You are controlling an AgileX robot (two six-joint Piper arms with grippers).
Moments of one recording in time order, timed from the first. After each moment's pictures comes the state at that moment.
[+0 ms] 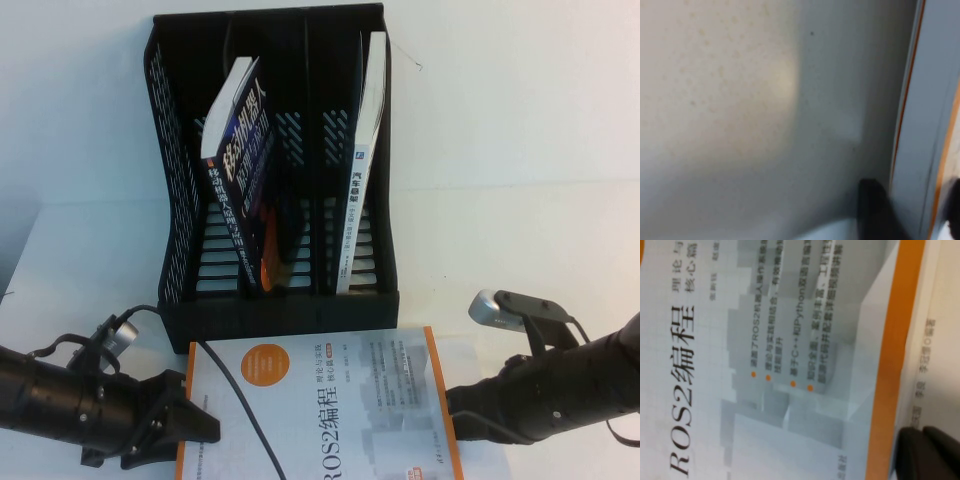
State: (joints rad) right arm 0.41 1.75 -0.72 1.21 0.46 -0.79; left arm 0.00 1.83 -0.70 -1.21 0.88 0.85
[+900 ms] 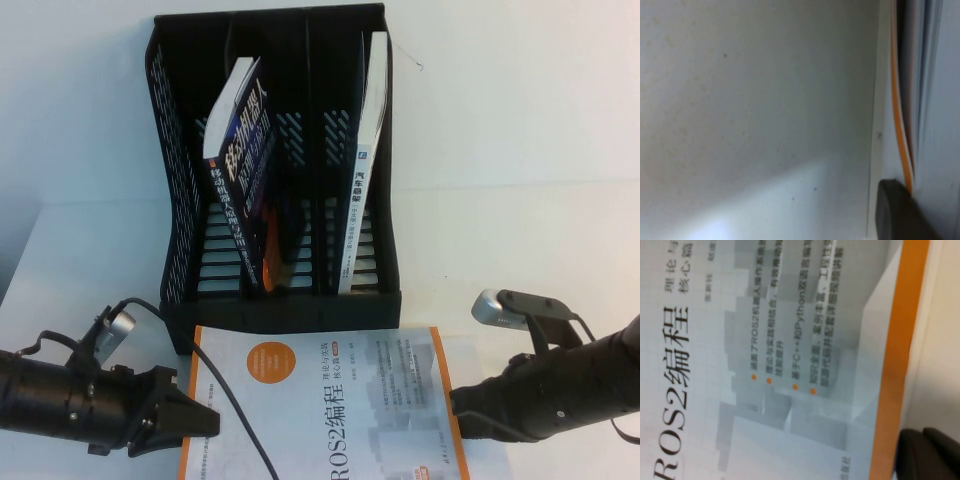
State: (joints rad) right arm 0.41 1.75 -0.72 1.21 0.44 -0.80; left arm 0.02 1.83 -0.69 -1.29 1.00 1.02
